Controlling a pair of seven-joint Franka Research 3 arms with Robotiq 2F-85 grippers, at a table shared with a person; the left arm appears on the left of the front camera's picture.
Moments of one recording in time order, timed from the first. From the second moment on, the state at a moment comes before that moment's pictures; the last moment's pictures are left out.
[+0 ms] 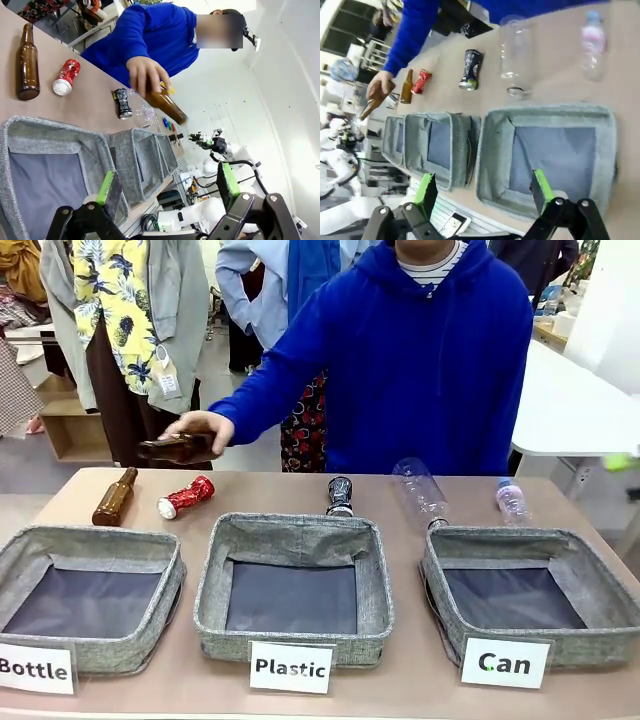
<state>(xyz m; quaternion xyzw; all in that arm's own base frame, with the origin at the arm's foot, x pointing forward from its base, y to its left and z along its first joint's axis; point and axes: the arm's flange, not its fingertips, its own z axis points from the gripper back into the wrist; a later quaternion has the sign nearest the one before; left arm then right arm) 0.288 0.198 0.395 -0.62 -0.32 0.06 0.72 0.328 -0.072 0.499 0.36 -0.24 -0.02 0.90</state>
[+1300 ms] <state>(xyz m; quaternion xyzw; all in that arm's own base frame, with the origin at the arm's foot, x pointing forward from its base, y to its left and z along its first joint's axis) 0.199 0.354 0.451 -0.73 -0.43 0.14 0.51 0.416 0.234 0.486 0.18 -0.31 0.07 0.93</state>
